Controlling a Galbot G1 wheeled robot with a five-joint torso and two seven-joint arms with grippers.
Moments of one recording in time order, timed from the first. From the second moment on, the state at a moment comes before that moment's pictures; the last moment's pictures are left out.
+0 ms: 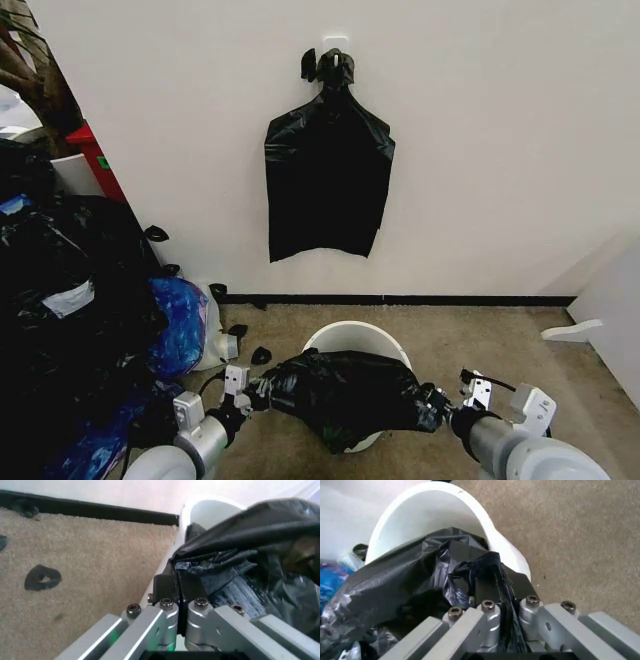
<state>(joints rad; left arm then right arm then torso) 1.57 -0.84 -0.20 -2.07 -0.84 0.11 -0.05 -1.68 1.19 0.48 2.46 1.46 -0.54 0.97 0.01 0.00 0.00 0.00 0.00</state>
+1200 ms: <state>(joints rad) 1.42 -0.87 -0.07 -1.92 -0.71 0.03 -0.02 -1.73 1.24 0.51 2.23 1.16 -0.45 0.54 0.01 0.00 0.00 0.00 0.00</state>
